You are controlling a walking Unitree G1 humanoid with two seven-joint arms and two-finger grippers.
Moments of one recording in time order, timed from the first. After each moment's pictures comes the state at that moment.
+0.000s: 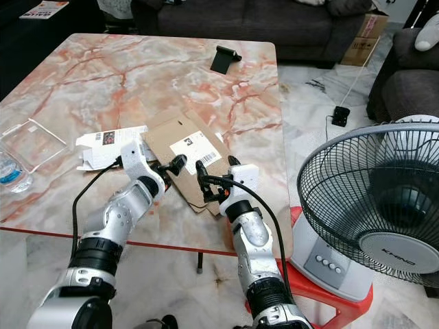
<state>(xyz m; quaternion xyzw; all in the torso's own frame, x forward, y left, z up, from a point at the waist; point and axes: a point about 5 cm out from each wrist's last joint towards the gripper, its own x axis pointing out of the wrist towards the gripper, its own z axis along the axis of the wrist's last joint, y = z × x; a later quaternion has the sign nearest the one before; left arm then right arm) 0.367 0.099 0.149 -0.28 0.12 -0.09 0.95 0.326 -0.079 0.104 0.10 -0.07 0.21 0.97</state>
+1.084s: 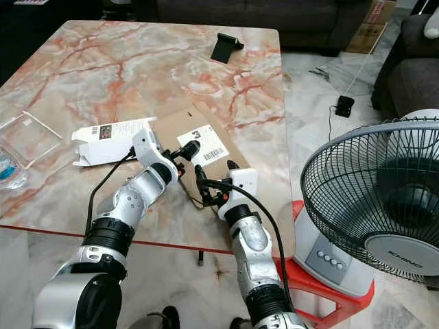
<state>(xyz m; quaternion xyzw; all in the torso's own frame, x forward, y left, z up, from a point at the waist) 0.379 0.075 0.160 -0.35 0.13 -0.13 0.92 0.320 -0.078 0.100 0.10 -0.05 0.20 0.97</state>
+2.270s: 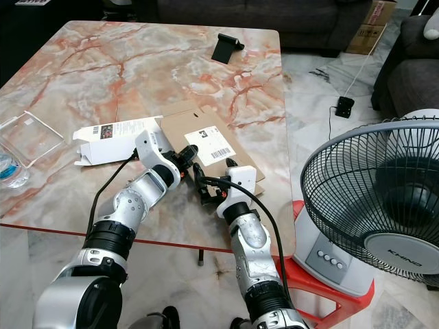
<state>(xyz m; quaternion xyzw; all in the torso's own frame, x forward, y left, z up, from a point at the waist) 0.375 0.069 0.159 -0.36 0.12 -0.16 0.91 0.324 -0.075 0.102 0.10 -0.05 0.20 0.97</state>
